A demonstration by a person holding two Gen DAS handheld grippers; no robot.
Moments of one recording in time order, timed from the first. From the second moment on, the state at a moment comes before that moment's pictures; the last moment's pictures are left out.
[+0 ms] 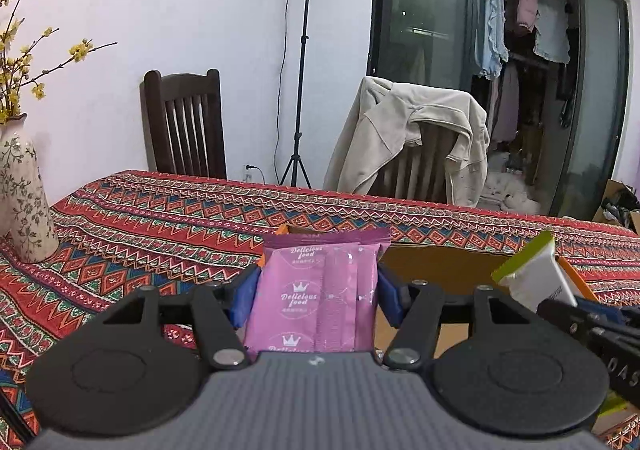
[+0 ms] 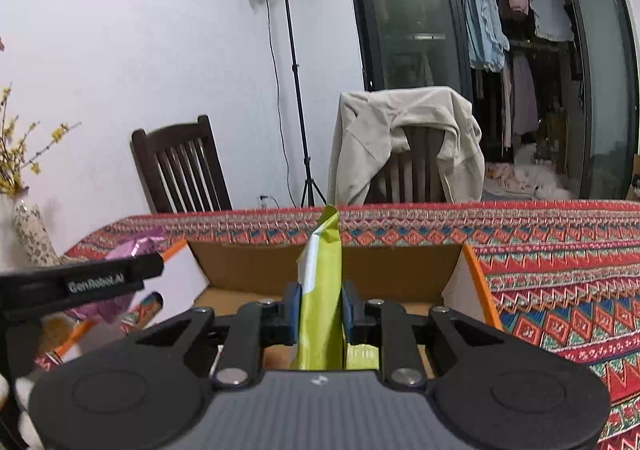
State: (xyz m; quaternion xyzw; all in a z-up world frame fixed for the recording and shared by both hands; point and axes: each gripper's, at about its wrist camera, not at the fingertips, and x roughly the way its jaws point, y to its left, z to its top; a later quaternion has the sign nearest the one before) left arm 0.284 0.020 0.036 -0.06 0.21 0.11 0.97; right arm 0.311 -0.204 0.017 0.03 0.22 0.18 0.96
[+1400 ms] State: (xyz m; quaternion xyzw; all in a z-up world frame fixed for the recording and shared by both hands) left arm 0.221 0.021 0.058 -0.07 0.23 0.10 0.97; right arm 0.221 -0.227 0.024 -0.01 0.24 0.15 0.96
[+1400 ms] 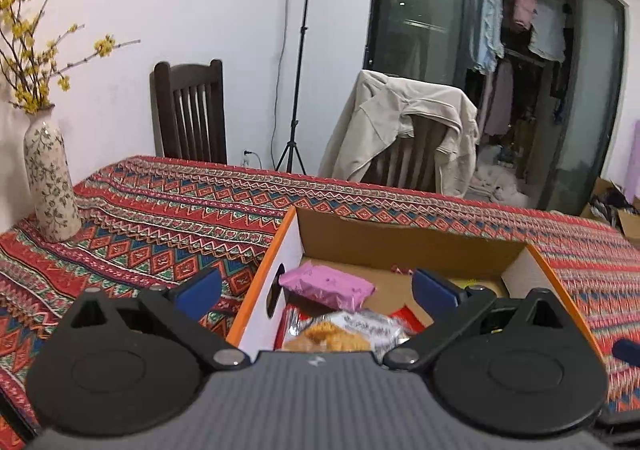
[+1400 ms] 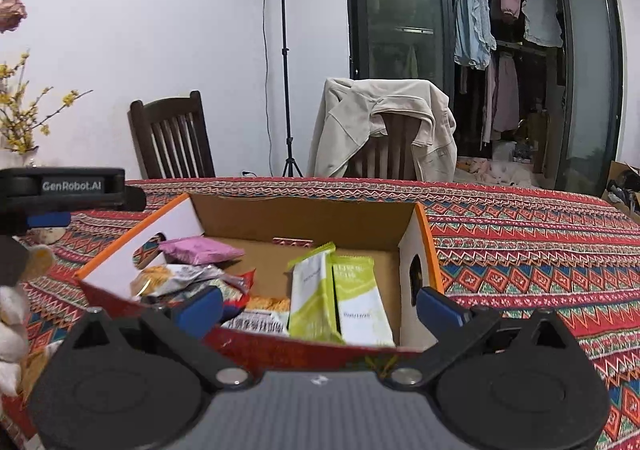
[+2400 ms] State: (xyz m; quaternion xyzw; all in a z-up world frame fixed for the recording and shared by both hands) left arm 0.101 0.029 0.013 -0.05 0.24 0.11 0.96; right arm 0.139 -0.244 -0.005 0.02 0.25 0.23 0.94
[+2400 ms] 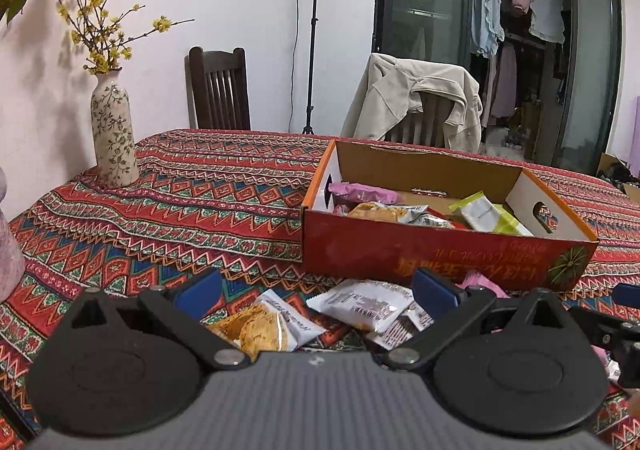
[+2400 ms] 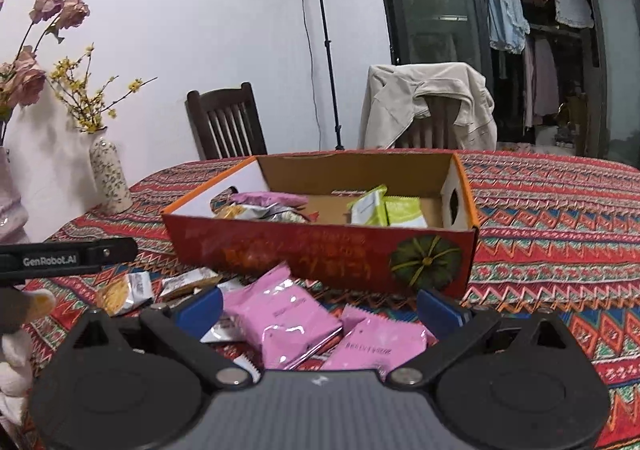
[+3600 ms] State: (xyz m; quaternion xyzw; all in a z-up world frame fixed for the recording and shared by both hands) left arm 0.111 0.072 -0.022 -0.14 0.27 0.06 0.95; right arm 0.194 -0.170 -0.043 -0.07 0.32 0.28 0.90
